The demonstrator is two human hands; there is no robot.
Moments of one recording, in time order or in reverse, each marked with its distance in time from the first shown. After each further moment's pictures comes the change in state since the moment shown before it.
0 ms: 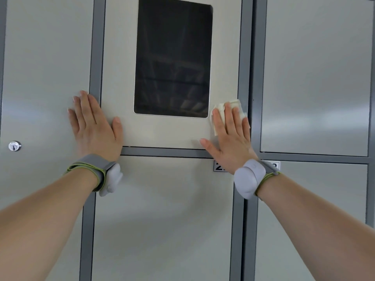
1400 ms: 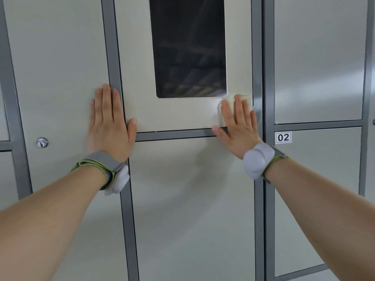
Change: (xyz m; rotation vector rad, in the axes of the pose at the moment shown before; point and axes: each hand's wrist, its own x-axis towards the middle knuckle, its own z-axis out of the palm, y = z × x) left_hand -0.007 -0.044 -0.014 0.006 -0.088 0.349; right_hand -0.021 -0.044 0.011 0.051 -0.098 0.205
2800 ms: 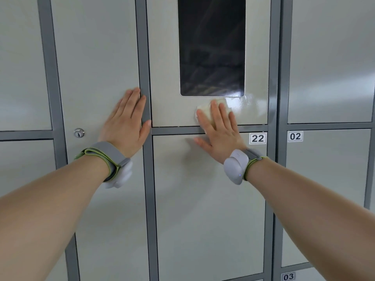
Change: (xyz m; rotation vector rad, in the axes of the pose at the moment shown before) left_hand -0.004 -0.035 -0.034 -0.117 -0.208 0.194; right_hand -0.011 -0.084 0.015 -0.104 0.012 -0.176
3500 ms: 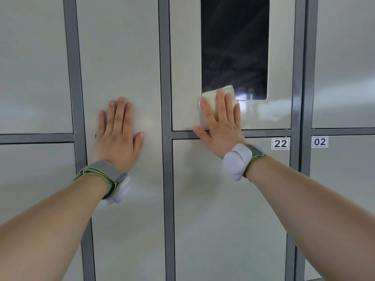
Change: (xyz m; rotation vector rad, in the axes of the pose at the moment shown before) left_hand -0.038 -0.045 0.008 0.143 0.083 -0.158; right_hand 0.034 -0.044 0.000 0.037 0.092 0.024
